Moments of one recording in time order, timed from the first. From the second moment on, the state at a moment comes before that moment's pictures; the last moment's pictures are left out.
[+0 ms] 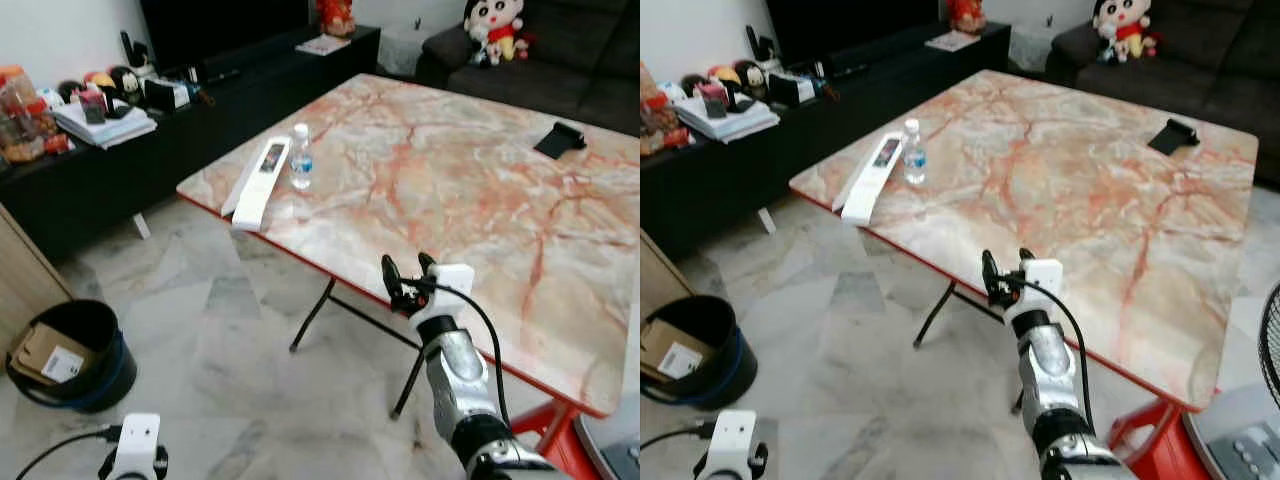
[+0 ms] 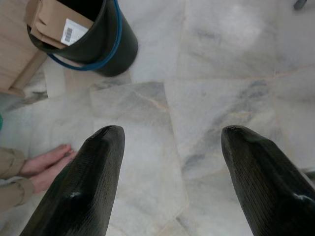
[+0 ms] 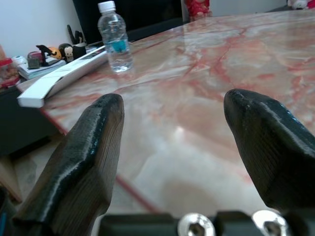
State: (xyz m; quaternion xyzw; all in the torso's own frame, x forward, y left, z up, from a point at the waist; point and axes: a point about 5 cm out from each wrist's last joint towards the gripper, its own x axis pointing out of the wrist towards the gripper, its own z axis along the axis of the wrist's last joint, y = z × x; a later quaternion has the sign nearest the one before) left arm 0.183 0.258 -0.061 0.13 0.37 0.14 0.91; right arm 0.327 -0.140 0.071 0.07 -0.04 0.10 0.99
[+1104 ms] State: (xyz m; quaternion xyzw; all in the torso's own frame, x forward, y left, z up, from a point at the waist) left arm 0.177 0.253 -0.066 0.11 0.38 0.14 0.91; right arm 0.286 -0.150 -0.002 0.06 0.17 0.06 0.98
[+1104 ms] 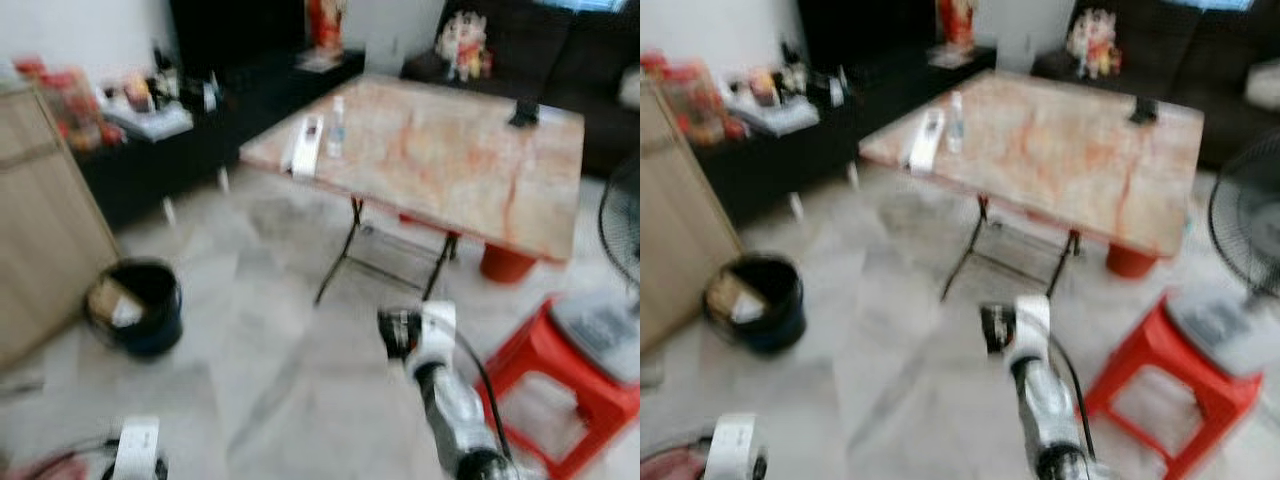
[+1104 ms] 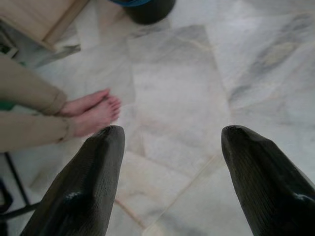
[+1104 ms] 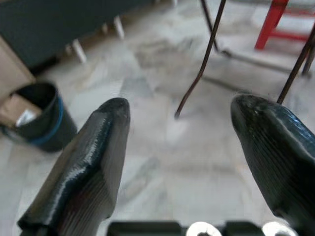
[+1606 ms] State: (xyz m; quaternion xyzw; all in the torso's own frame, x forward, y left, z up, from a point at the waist) left arm 0.170 0.253 -0.071 0.11 0.39 0.15 0.90; right arm 0.198 -0.174 -0.076 0.08 0.40 -0.05 0.91
